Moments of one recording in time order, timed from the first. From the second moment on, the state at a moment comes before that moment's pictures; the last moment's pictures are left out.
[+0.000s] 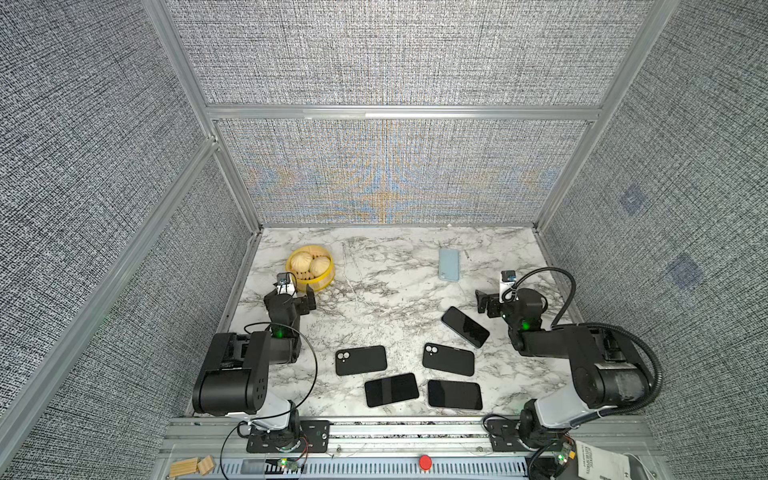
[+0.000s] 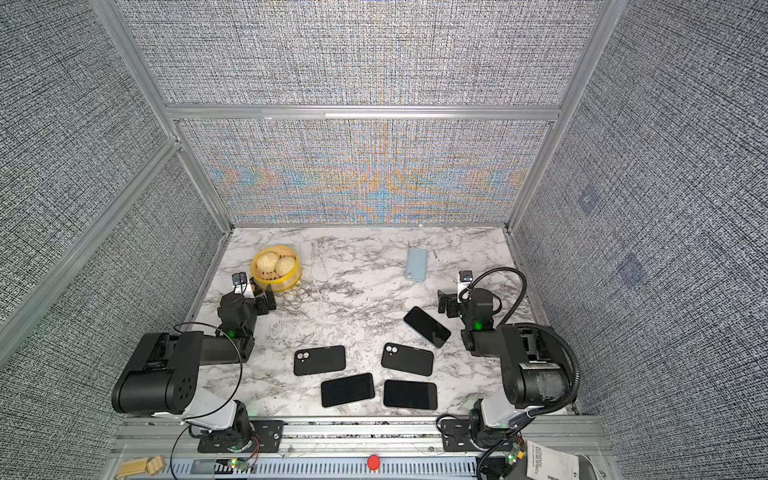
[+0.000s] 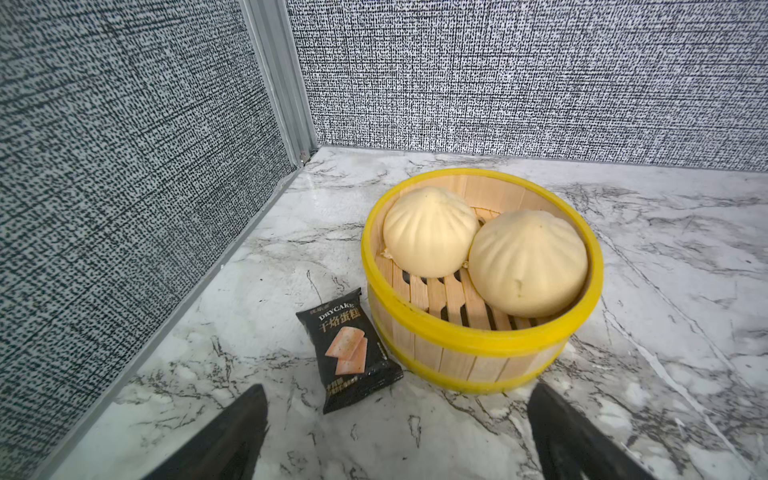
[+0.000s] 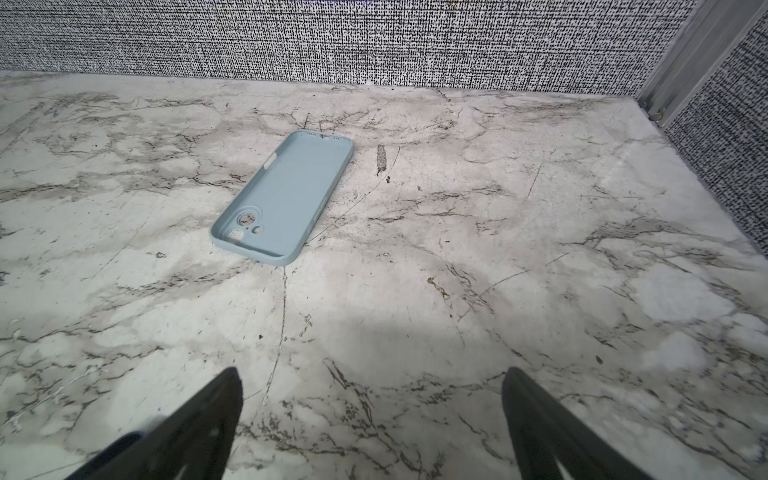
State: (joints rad) left arm -0.01 1.53 0.34 0.89 -0.15 -0.02; right arm 0.00 1.55 0.40 0.75 -0.14 -0.04
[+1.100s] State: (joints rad) left arm -0.12 1.36 0.95 -0.08 -0.35 -0.27; right arm 0.18 1.38 0.75 0.26 0.08 0.00
